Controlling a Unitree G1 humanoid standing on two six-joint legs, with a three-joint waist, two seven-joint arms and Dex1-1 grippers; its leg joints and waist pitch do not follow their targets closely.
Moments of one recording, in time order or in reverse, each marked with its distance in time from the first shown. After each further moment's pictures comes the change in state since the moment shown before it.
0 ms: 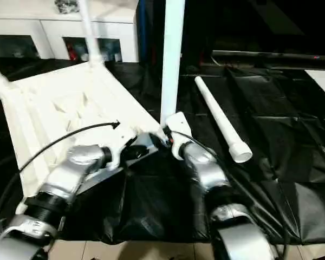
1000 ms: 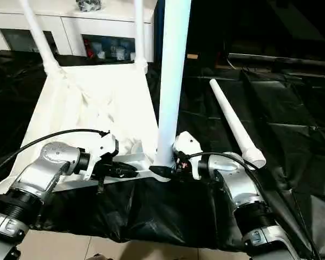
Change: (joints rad) left arm 0.004 0.172 -0.048 0.016 -0.090 -0.089 -0.390; right arm 0.176 -0.201 0.096 -0.334 0.108 0.077 0.544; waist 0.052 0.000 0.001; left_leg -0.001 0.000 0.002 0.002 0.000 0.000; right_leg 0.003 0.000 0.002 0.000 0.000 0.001
